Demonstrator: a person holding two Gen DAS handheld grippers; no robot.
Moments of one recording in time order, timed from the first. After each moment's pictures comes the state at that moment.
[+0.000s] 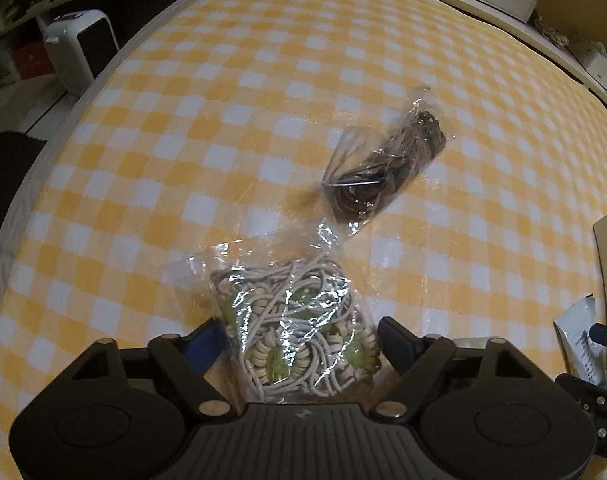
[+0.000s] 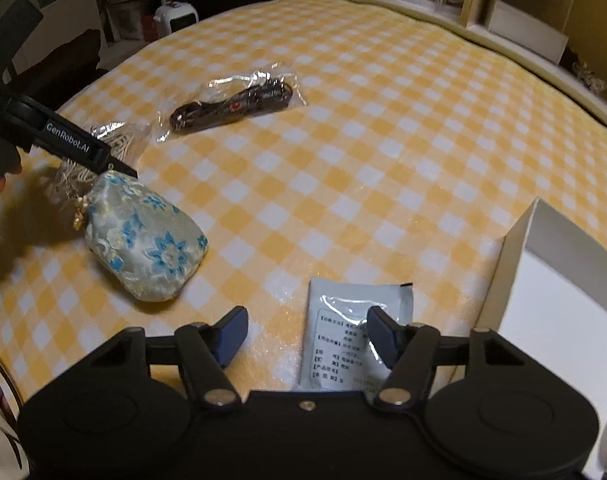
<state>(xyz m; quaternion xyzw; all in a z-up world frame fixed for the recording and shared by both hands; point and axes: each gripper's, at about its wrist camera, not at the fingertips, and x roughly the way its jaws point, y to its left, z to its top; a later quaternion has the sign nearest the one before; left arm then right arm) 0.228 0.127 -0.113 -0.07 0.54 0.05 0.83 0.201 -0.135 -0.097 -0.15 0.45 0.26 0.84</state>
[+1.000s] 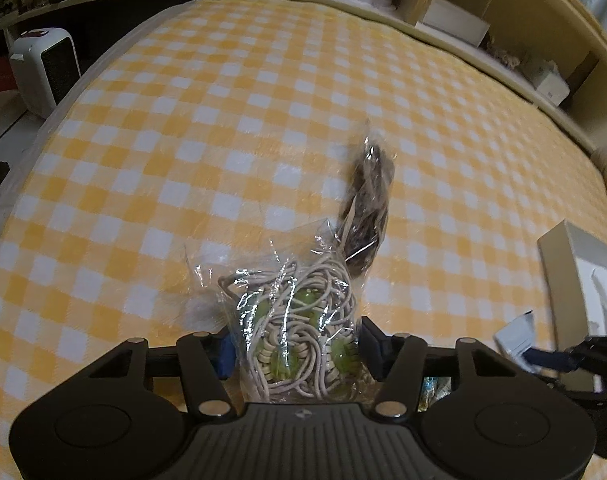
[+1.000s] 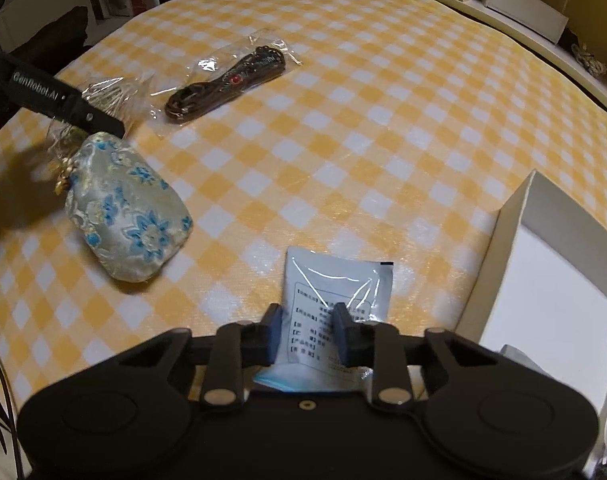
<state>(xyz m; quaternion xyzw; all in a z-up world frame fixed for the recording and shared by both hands) 0.227 0.129 -0.095 -0.10 0.50 -0.02 0.86 0.200 -0.131 -0.102 -0.16 0.48 0.24 0.83</state>
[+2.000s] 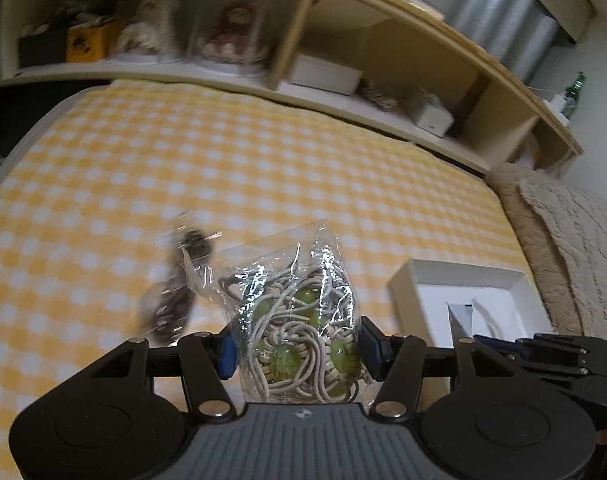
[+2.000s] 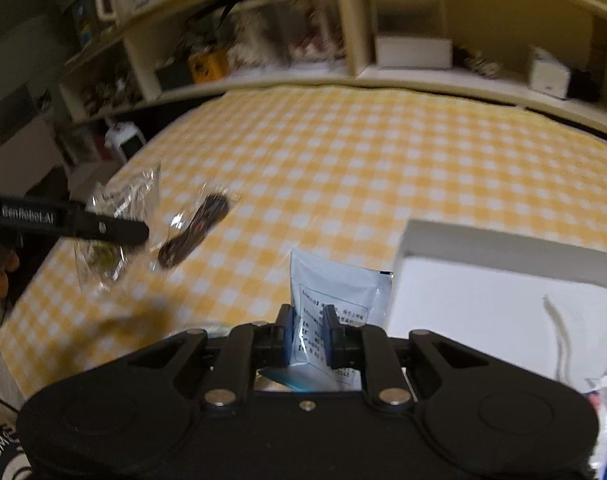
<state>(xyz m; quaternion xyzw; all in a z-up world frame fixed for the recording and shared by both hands) 0.208 0.036 -0.017 -0.11 0.41 -0.13 0.89 0.180 -0.218 -0.017 0.02 0.39 0.19 0.90</state>
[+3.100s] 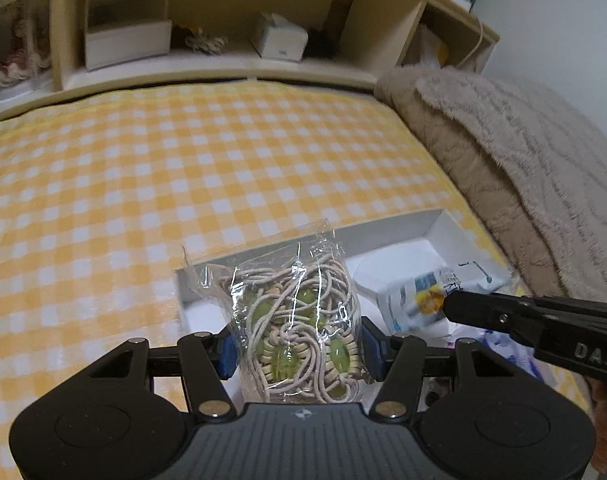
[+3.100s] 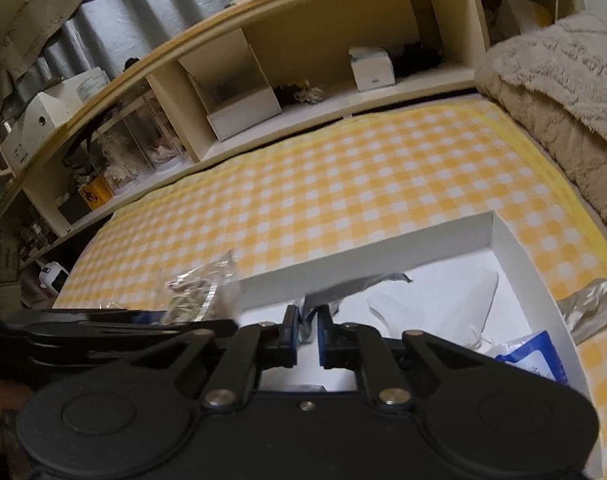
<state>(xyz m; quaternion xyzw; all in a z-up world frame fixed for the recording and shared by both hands) 0.276 -0.197 -0.059 0.00 0.43 -0.27 0.86 0.179 -0.385 -0.024 0.18 0.34 0.05 0.92</state>
